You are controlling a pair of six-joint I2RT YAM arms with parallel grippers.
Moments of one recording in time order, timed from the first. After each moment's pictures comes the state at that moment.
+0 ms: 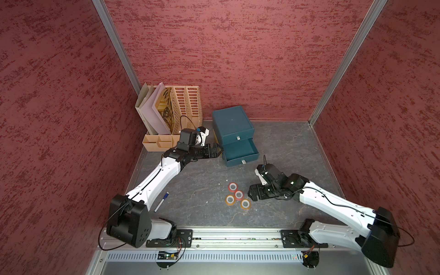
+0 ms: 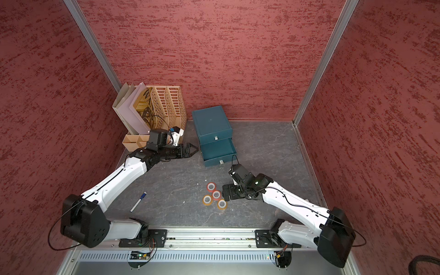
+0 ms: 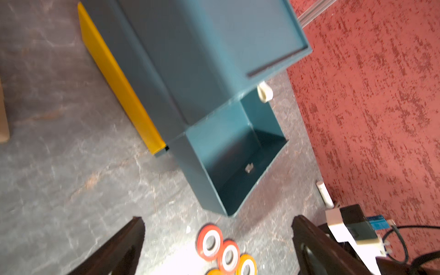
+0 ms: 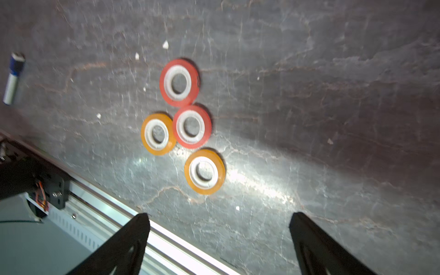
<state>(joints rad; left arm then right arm) -0.32 1.33 1.04 -0.40 0.47 -0.43 0.83 1.17 0.83 -0.80 -0.11 0.59</state>
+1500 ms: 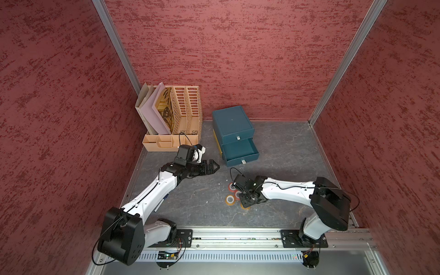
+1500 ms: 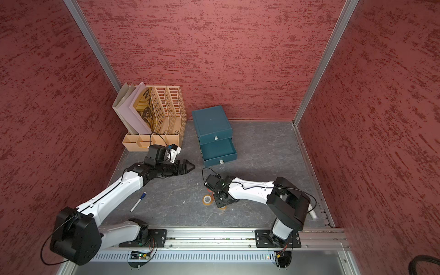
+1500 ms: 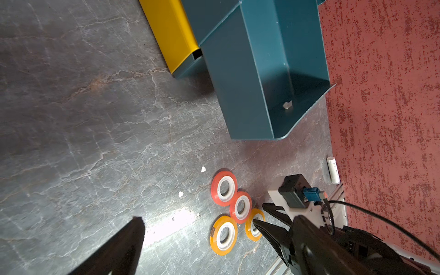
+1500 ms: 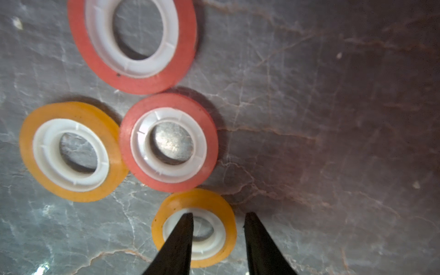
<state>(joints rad) -0.32 1.22 0.81 -0.45 0.49 -0.48 1.02 1.64 0.94 -0.71 0.07 0.63</state>
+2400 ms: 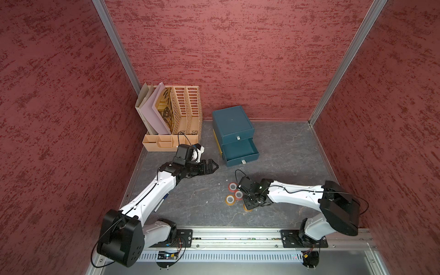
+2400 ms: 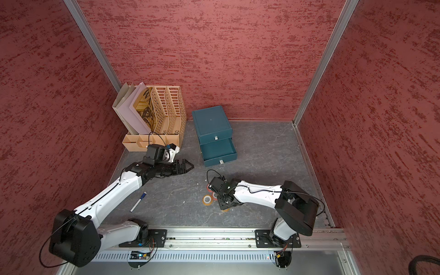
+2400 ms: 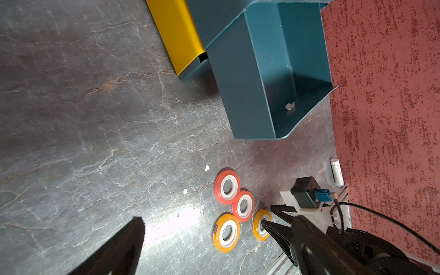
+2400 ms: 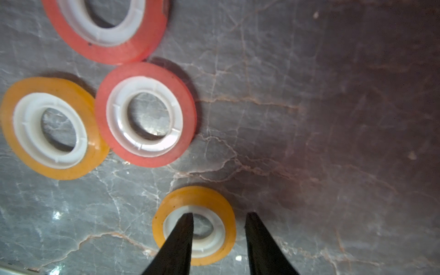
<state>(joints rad) -0.31 1.20 0.83 -0.49 0.47 -0.47 1.02 1.54 0.85 -0.69 0.07 0.66</state>
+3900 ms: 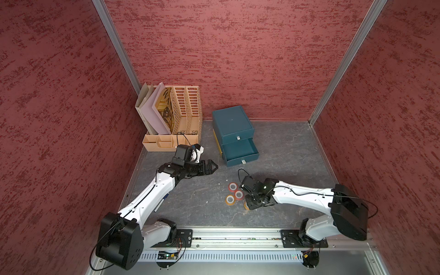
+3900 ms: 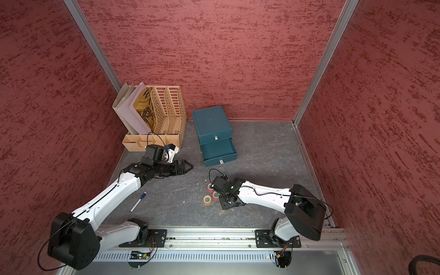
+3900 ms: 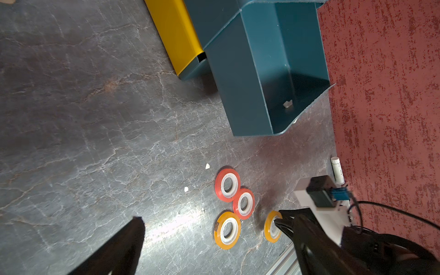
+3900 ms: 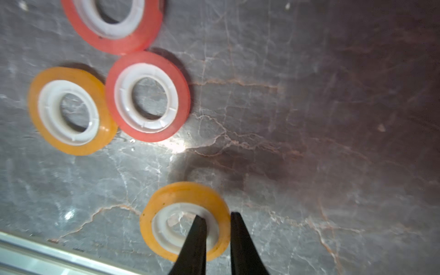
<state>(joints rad) -0.31 1.18 0.82 -0.50 0.47 -0.45 1.02 1.44 0.86 -0.78 0.07 0.70</state>
